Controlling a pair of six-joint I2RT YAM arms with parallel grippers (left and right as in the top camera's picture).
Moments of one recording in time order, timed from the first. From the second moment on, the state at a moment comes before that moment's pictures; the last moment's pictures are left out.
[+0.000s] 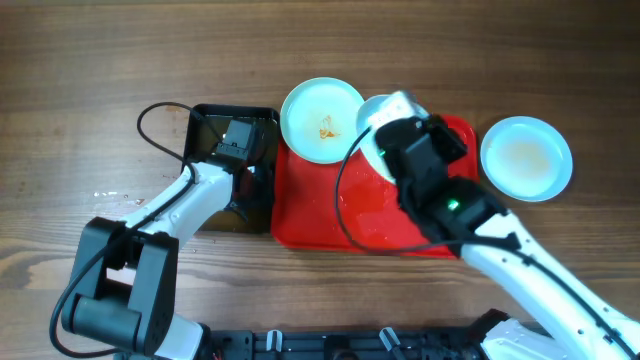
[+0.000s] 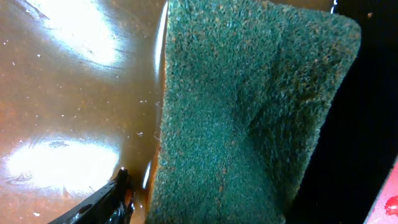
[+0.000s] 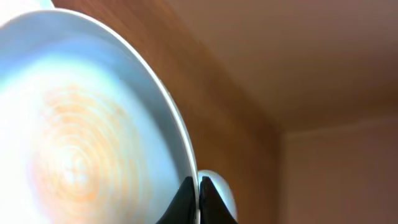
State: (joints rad) left arm -0.31 1.68 0.89 -0.58 -0.01 -0.42; right arm 0.60 1.28 0.98 -0.47 0.77 -0.33
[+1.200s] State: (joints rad) left arm -0.31 1.68 0.89 -0.58 -0.01 -0.42; right arm -0.24 1.58 1.03 -0.71 -0.64 0.14
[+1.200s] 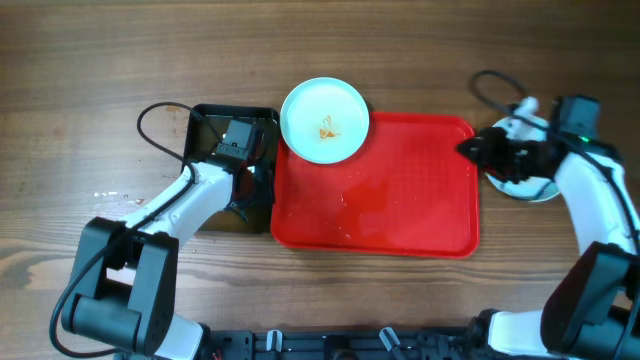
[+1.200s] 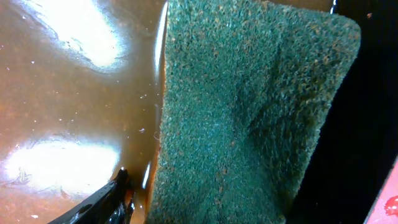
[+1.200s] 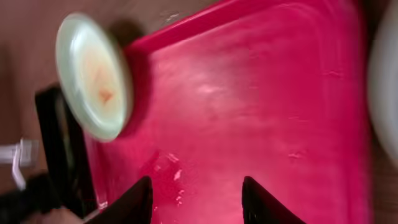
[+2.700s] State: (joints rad) left arm -0.31 1.68 0.89 -0.57 -0.02 -0.42; right arm 0.29 1.87 1.33 -0.98 -0.15 0.35
